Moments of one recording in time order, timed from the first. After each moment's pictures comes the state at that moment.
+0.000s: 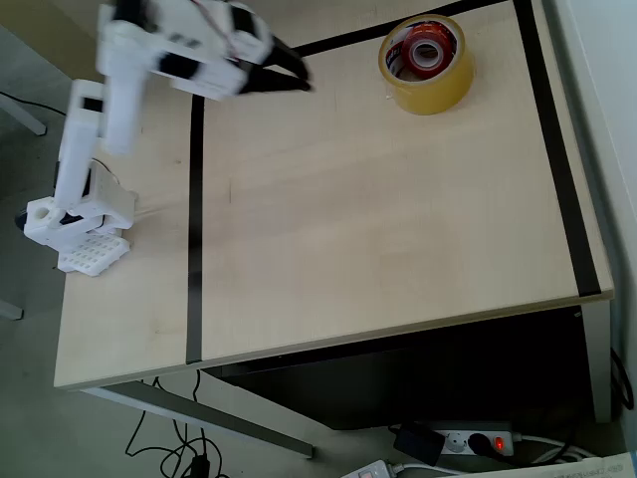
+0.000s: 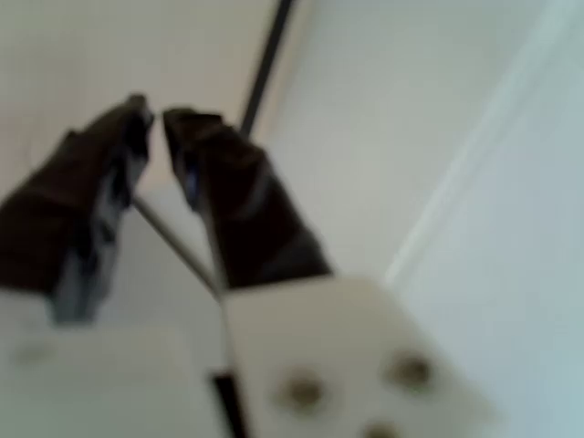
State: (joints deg) arm -2.3 50.7 -1.8 102.6 -12.0
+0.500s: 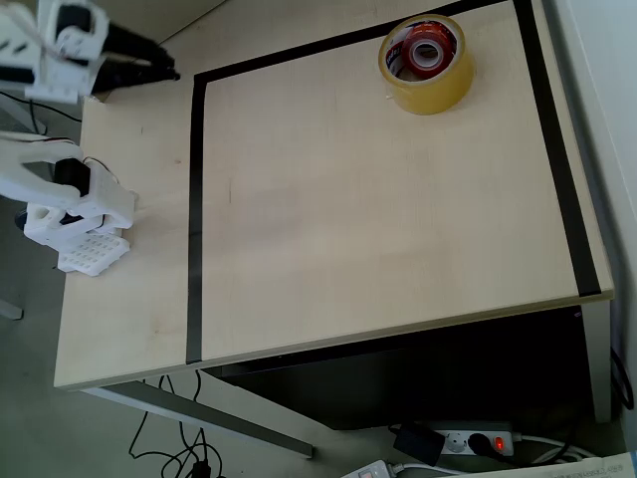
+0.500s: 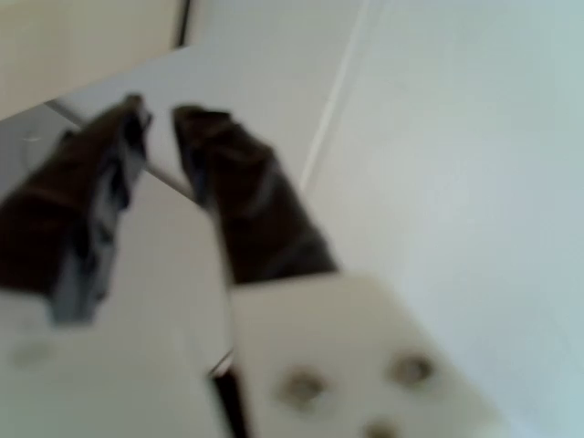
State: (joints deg) arm -3.3 133.0 92.7 75.8 -11.1
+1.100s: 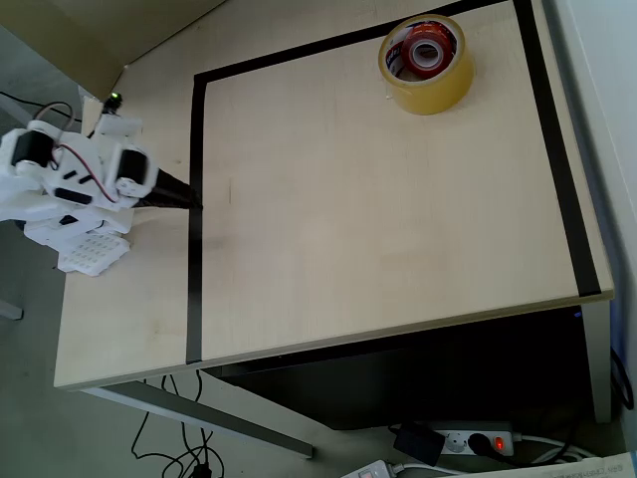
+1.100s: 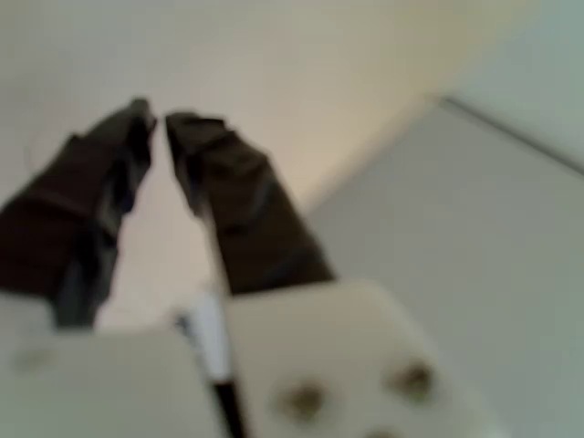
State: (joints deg) arm 6.0 189.8 171.9 67.9 -2.0
